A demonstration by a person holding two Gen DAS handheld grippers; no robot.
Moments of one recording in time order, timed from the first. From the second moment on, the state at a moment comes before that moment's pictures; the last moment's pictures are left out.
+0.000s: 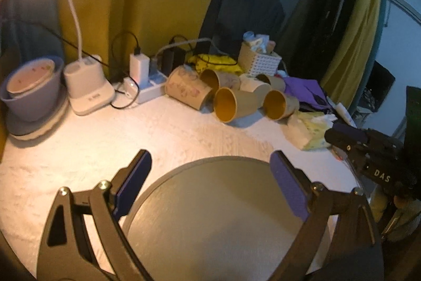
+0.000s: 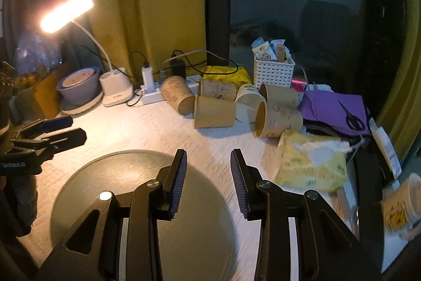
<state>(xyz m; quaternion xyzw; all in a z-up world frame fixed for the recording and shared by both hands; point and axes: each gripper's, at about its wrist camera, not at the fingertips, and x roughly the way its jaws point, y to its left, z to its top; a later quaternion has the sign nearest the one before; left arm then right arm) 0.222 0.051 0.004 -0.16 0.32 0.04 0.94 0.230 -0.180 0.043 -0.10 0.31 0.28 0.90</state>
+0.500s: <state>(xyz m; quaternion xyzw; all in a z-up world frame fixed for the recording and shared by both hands) 0.340 0.102 -0.027 -0.26 0.35 0.08 0.90 0.345 -0.153 0.034 -0.07 0.33 0.31 0.89</state>
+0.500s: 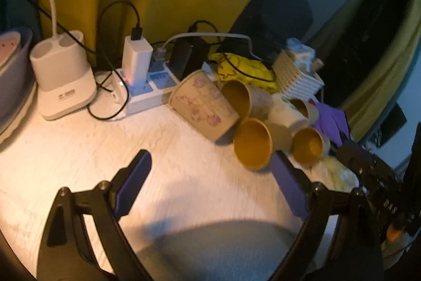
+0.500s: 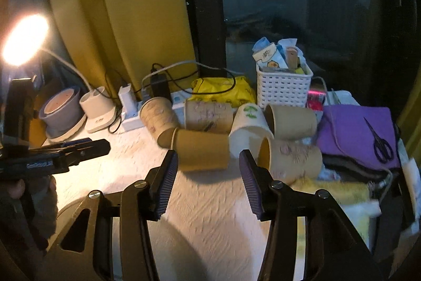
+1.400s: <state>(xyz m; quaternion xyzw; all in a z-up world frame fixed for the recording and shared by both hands) 0.436 0.120 -0.081 -0.36 0.38 0.07 0.85 0.409 -0.135 0.021 -0.06 0.35 0.32 0.88</state>
